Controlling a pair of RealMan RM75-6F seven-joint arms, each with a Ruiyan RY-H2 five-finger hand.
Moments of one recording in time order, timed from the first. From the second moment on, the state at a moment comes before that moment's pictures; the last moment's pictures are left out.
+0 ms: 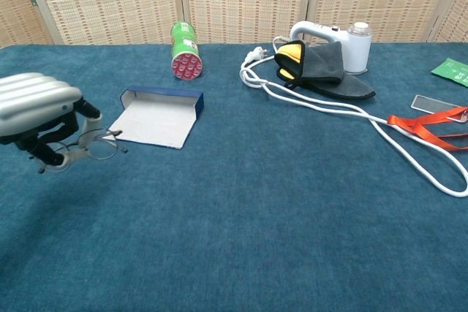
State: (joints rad) left arm -0.57 -1.39 -0.10 -1.68 1.27 1.08 0.66; right arm 0.04 -1.07 0.05 -1.56 -1.55 1.54 0.15
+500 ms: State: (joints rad) left arm -0.76 -1.56 -0.18 -1.39 1.30 0.96 0.61; right arm 0.02 -1.05 0.05 -1.57 -1.55 1.56 0.15
